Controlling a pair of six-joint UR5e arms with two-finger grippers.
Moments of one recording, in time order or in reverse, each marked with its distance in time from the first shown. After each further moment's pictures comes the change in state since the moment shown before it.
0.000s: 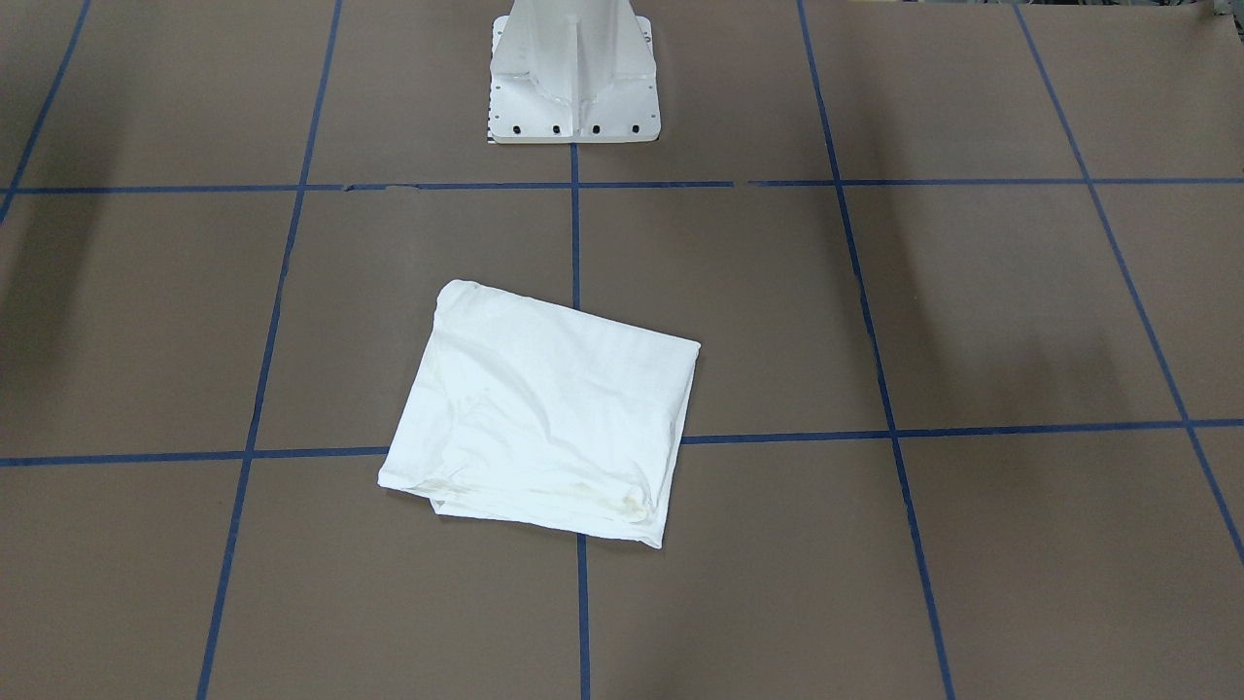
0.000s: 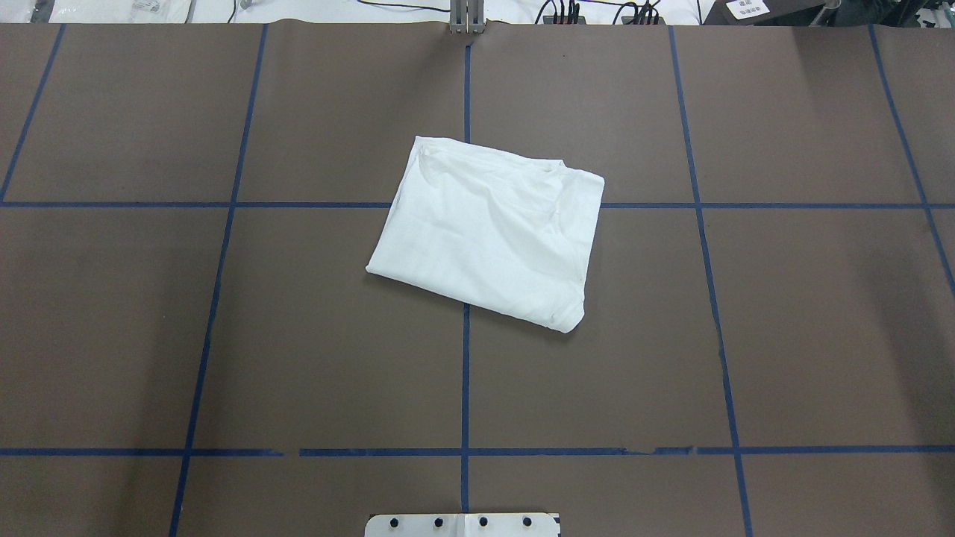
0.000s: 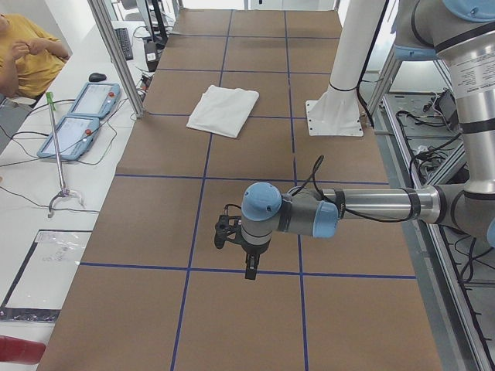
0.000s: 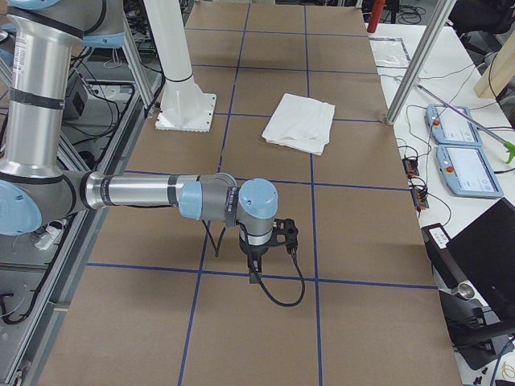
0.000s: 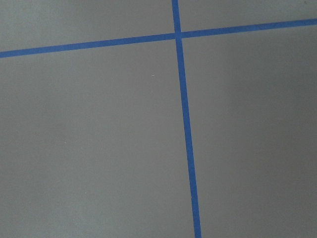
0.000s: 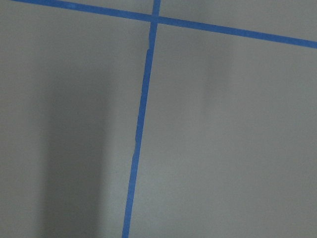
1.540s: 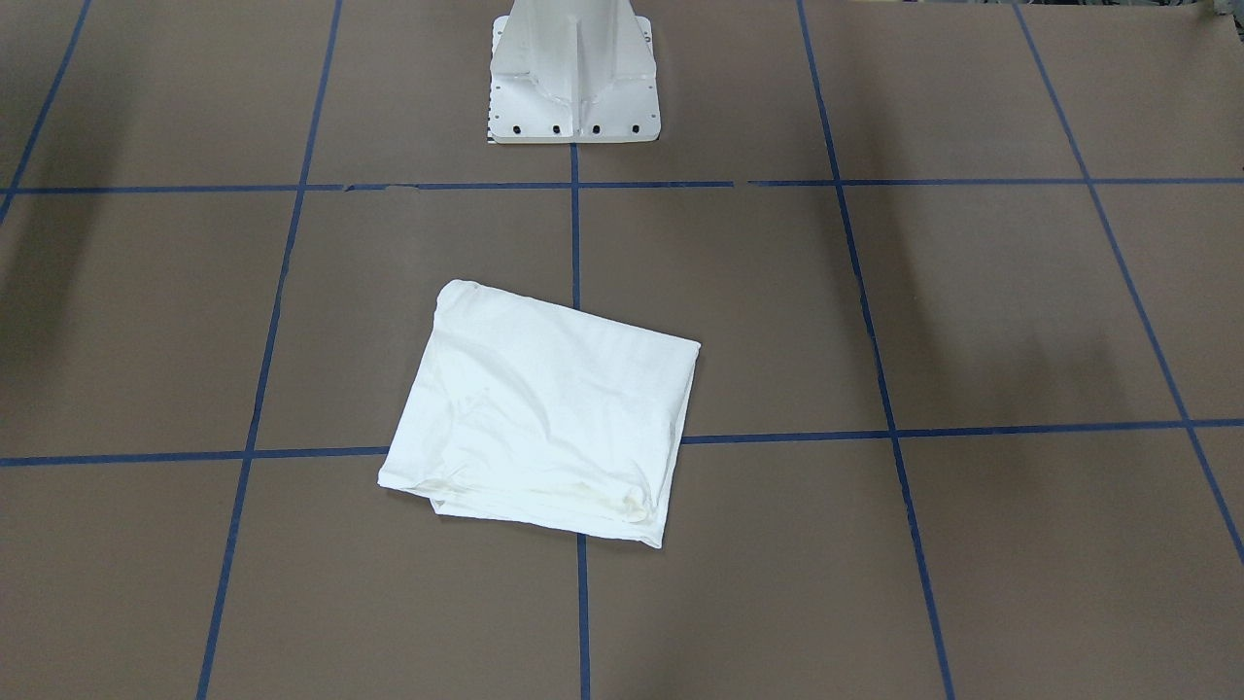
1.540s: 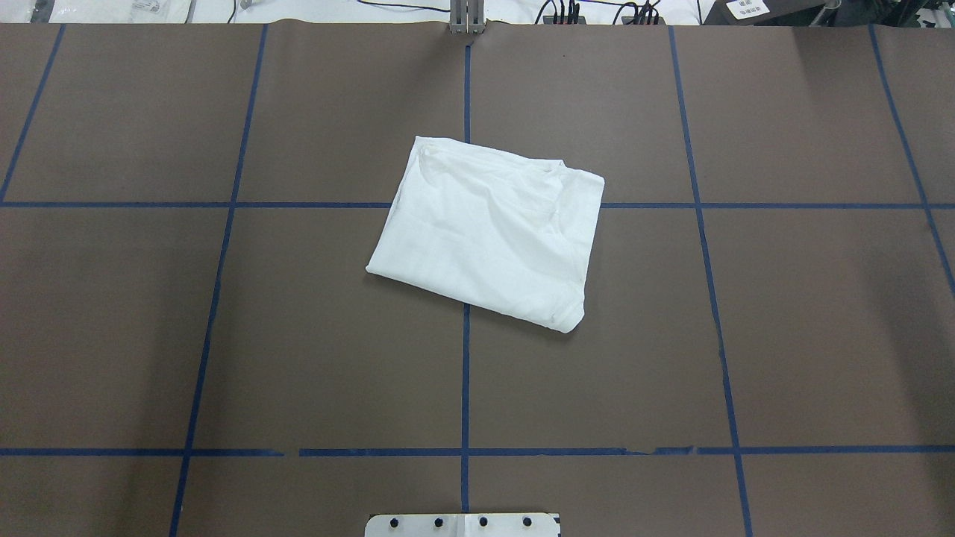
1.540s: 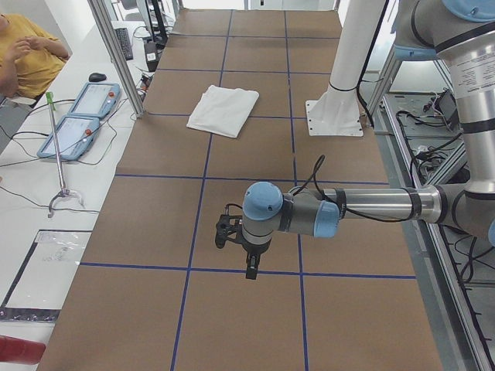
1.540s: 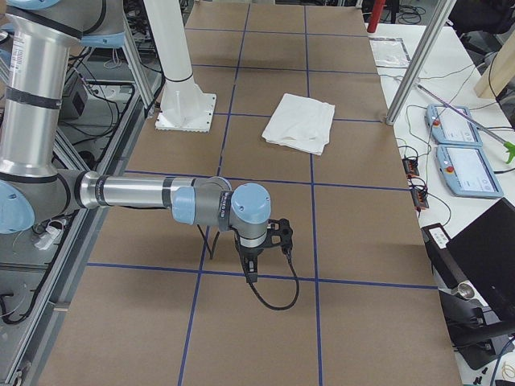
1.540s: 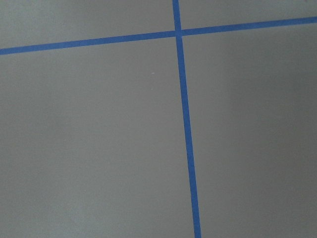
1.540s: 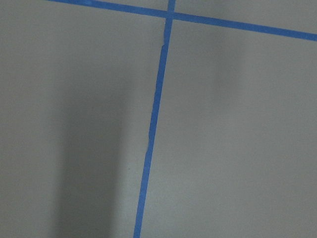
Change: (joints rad) left arm 0.000 0.004 -0.007 -0.005 0.002 0.000; right arm 0.001 -0.032 0.004 0.033 0.051 -0.007
